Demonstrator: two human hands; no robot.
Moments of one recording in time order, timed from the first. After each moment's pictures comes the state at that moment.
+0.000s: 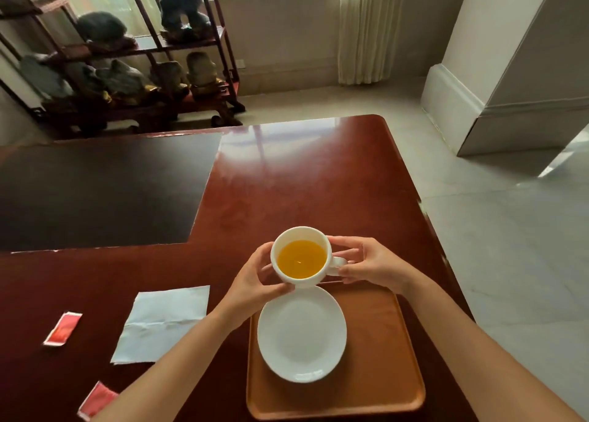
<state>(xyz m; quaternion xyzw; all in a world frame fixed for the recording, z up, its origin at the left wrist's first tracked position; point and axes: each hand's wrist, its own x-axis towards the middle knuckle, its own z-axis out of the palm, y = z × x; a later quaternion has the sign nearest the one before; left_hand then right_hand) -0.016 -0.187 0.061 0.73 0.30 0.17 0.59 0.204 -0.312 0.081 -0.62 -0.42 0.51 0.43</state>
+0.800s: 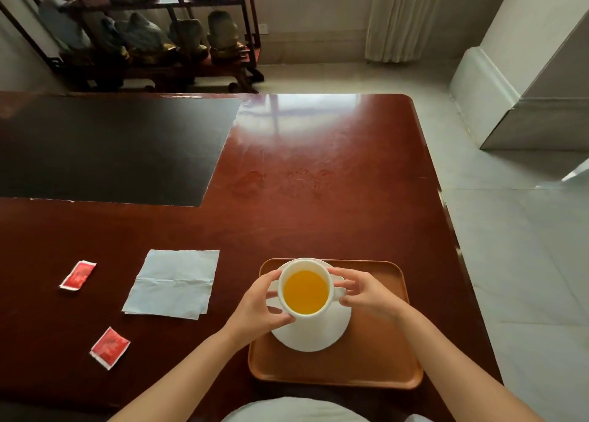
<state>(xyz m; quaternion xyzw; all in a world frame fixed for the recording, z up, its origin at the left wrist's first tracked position) -0.066 -0.231 -0.014 0.77 0.36 0.11 0.51 0.163 -0.339 0.002 -0.65 -0.42 0.54 0.33</state>
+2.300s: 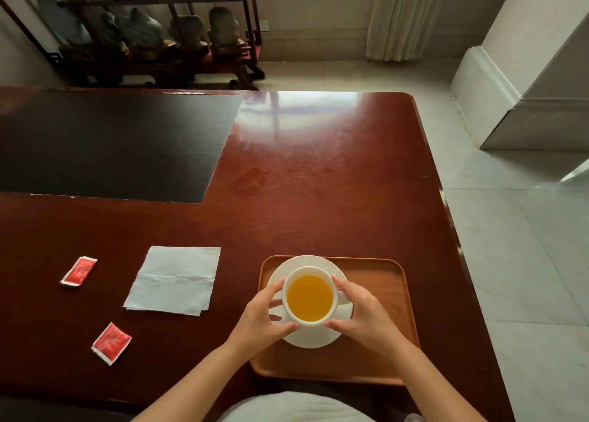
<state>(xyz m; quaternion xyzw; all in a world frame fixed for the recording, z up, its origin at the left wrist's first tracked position) -0.075 -0.253 -0.019 0.77 0.36 0.13 0.51 0.123 -0.368 -0.014 -0.74 -0.50 0.32 0.30</state>
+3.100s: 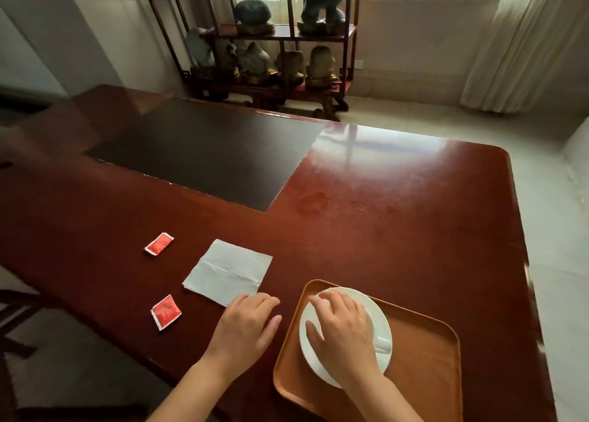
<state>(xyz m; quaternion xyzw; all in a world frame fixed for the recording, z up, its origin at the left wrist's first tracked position) -0.127 -0.262 0.053 0.88 0.43 0.16 0.07 0.049 -0.313 0.044 -0.70 -0.68 0.01 0.21</state>
